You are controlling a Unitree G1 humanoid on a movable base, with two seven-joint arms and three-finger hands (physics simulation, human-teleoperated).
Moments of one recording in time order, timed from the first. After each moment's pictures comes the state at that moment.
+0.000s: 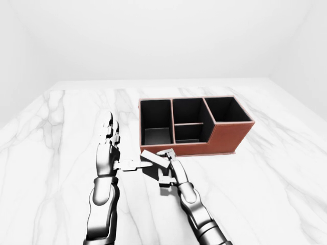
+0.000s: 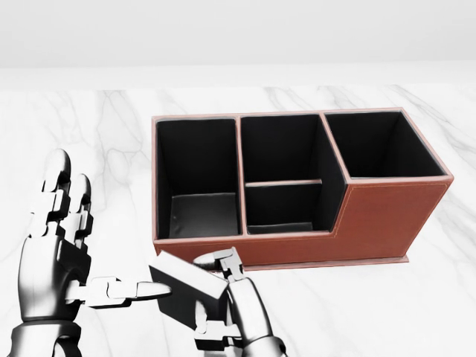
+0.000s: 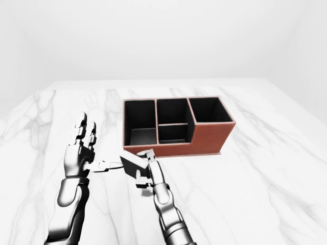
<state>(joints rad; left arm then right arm) 0.04 0.01 0.05 -0.24 -0.04 -0.09 -0.03 -0.08 0.19 0.26 0.44 -0.17 -0.09 -0.03</state>
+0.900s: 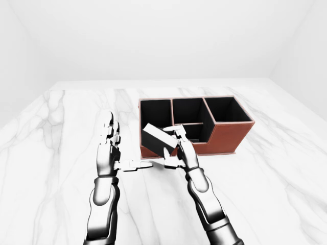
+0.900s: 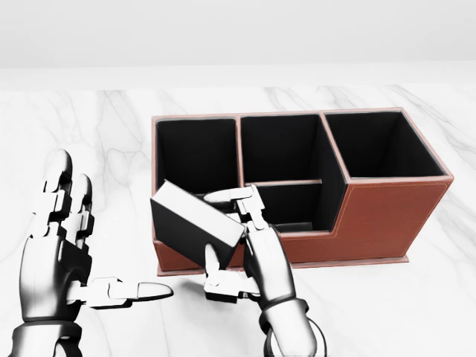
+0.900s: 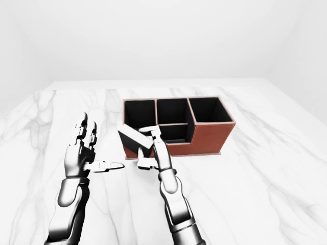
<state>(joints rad) 0.04 0.01 0.05 -0.25 -0.04 -0.09 -0.03 -0.08 0.13 0.26 0.03 -0.11 -0.03 0.00</state>
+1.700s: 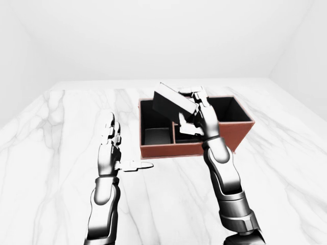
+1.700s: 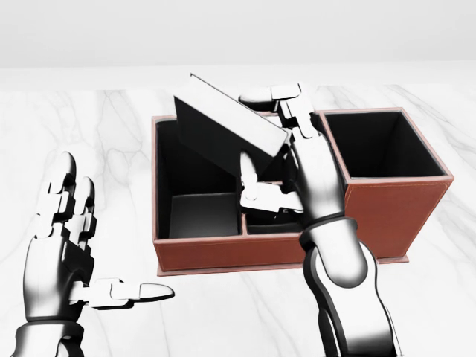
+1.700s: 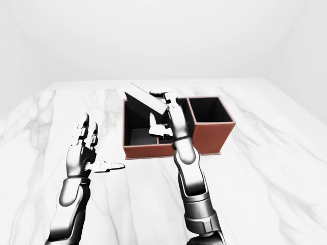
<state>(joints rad) 0.04 0.01 0.05 -0.22 -0.03 -0.09 -0.03 -0.35 0.05 0.08 -0.15 -0.08 0.09 0.07</state>
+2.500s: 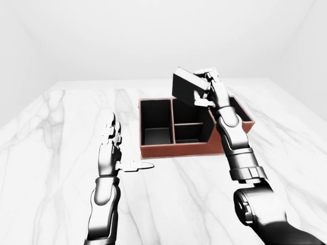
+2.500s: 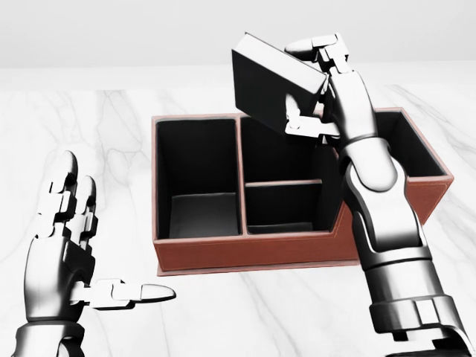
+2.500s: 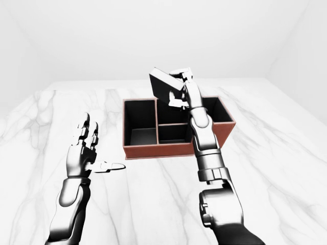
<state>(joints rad) 0.04 0.01 0.04 -0.24 -0.02 -0.09 -0.03 -0.77 -0.17 -0.08 0.45 0.00 0.00 0.11</state>
